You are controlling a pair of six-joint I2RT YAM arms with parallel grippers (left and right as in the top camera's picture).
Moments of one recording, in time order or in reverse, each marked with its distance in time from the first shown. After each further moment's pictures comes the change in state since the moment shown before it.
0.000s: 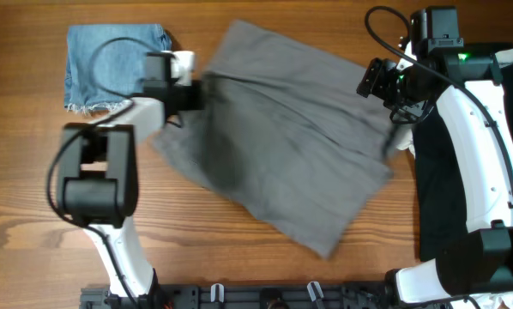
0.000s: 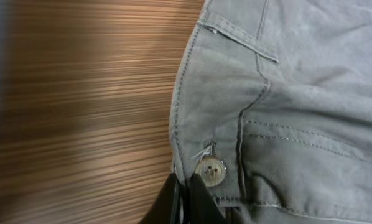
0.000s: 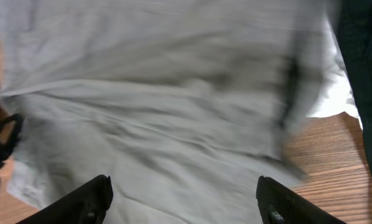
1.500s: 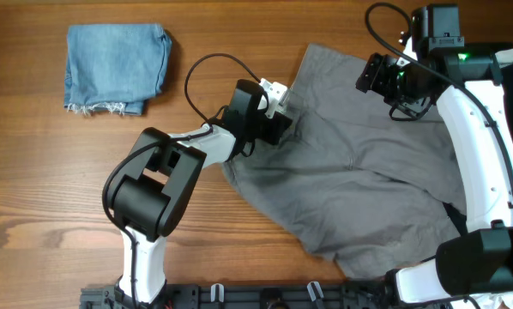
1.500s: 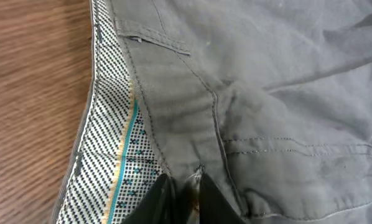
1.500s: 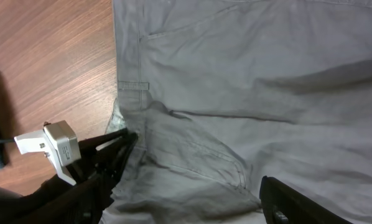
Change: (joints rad) left arm -0.466 0.020 -0.105 0.275 0.145 -0.027; right arm 0.000 0.000 0.000 0.044 0.000 0.000
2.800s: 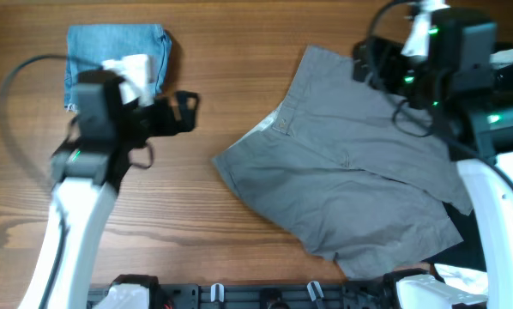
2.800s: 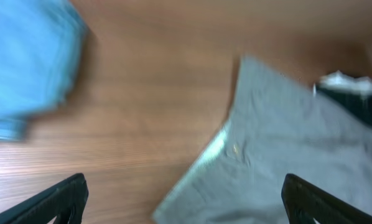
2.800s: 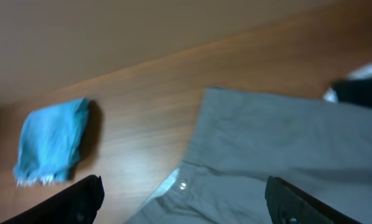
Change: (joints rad) left arm 0.426 -0.875 -0.023 -0.808 -0.108 -0.104; right arm 0.109 -0.288 0.000 0.183 0.074 -0.043
